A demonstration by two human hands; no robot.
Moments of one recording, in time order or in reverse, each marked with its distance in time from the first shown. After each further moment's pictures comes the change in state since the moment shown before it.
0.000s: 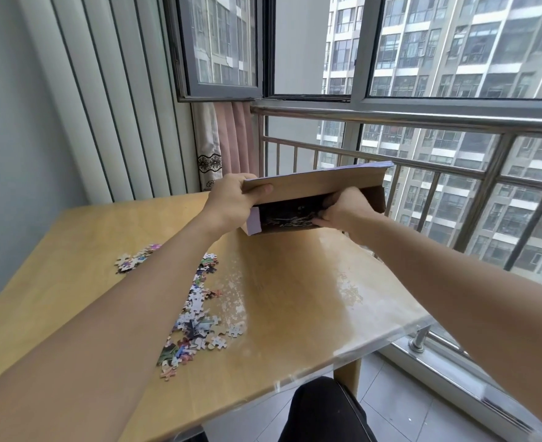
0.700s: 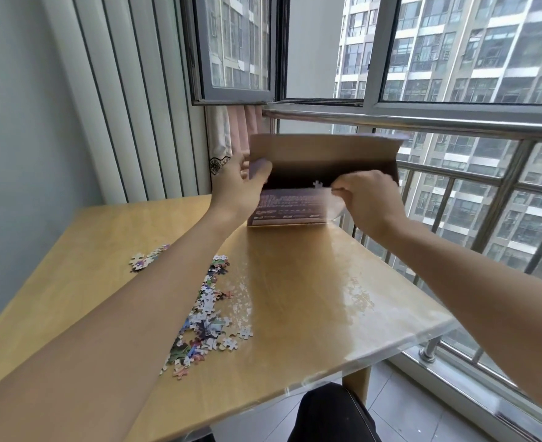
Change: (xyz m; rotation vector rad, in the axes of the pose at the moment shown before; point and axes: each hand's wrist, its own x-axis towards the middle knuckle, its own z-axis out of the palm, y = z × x) left_hand 0.000 0.013 -0.010 -0.077 0.262 -0.022; right_hand -0.018 -0.015 -0.024 -0.734 0.302 -0.811
